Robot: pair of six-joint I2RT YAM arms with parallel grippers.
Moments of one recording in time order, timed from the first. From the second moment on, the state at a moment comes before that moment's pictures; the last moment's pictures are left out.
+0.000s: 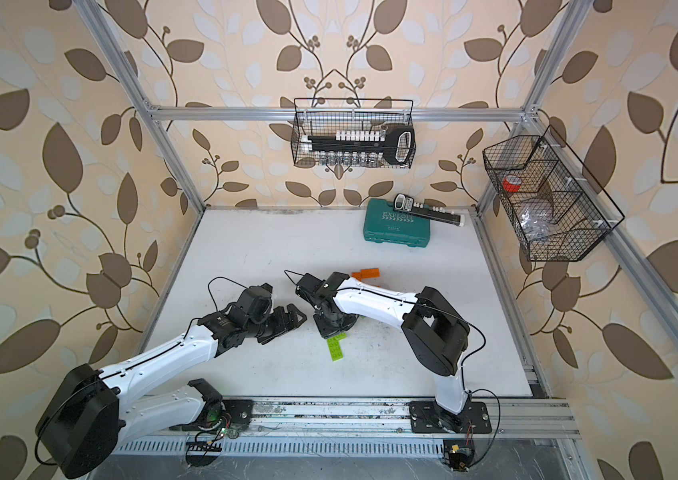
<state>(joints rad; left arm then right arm) -0.55 1.10 0.52 -0.31 0.23 -0.94 0.93 1.91 1.43 -1.02 0.07 0.53</state>
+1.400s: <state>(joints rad) -0.54 1.09 0.51 -0.31 0.25 -0.95 0.94 1.97 1.44 -1.04 0.03 0.60</state>
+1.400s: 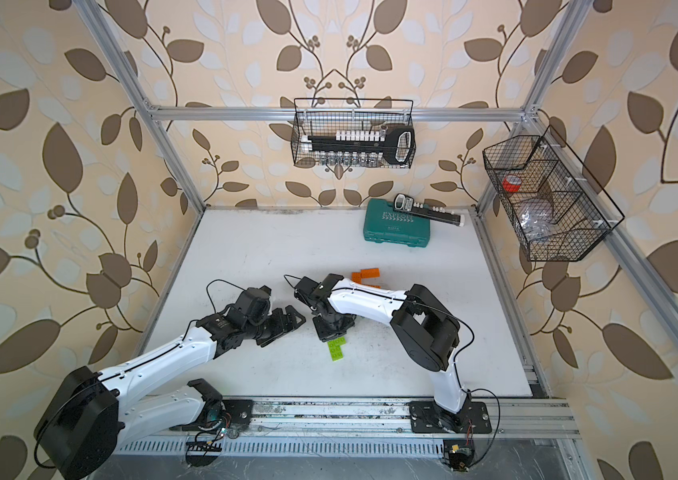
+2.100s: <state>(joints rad) -0.70 1.16 0.54 -0.34 0.19 -0.94 0.91 1.98 1.43 -1.01 0.01 0.64</state>
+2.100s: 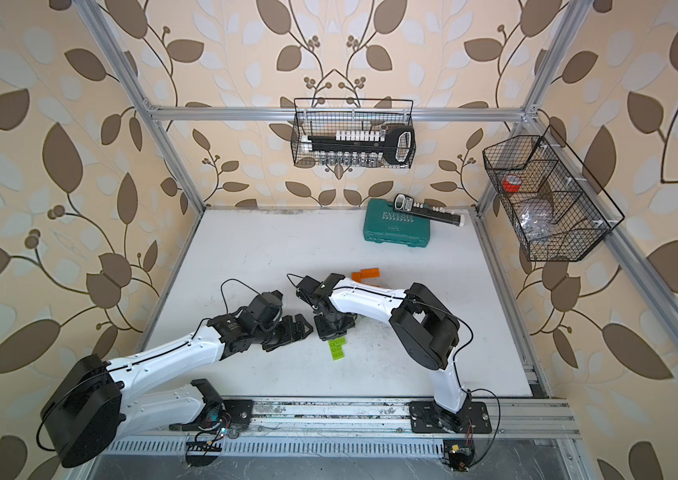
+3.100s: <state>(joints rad) -0.65 1.15 0.54 -0.32 0.15 -0.97 0.91 1.97 1.42 -1.02 0.00 0.67</state>
